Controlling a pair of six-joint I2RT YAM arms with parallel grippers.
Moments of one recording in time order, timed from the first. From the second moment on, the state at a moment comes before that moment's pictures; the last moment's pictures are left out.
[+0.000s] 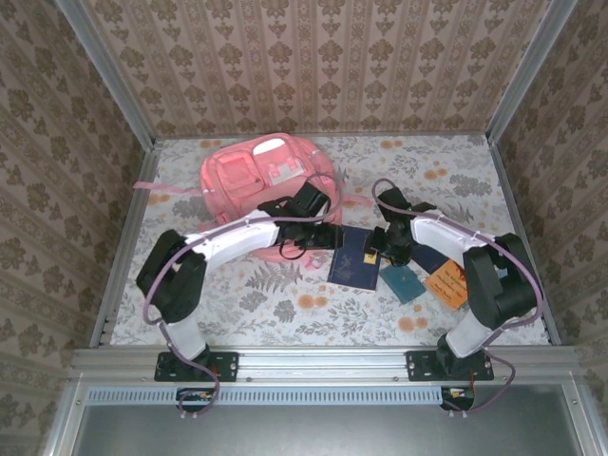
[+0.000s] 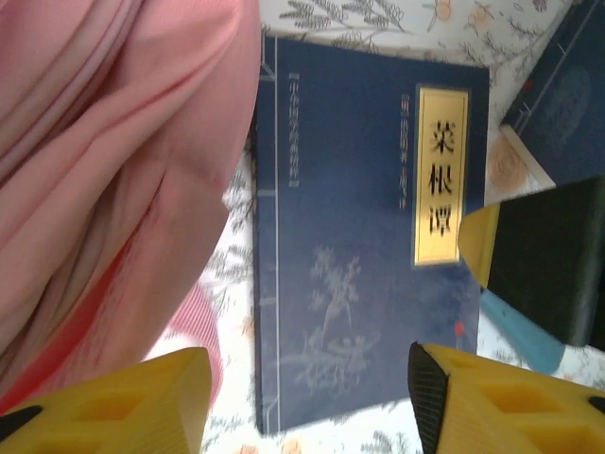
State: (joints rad) left arm -0.84 1.79 1.30 -0.53 0.21 -0.66; right arm 0.34 1.64 0.99 -0.70 -0.13 0.72
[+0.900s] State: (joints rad) left arm -0.85 2.06 1.53 -0.69 0.22 -0.69; right arm 0.31 1.73 1.02 -0.68 -0.21 0.63
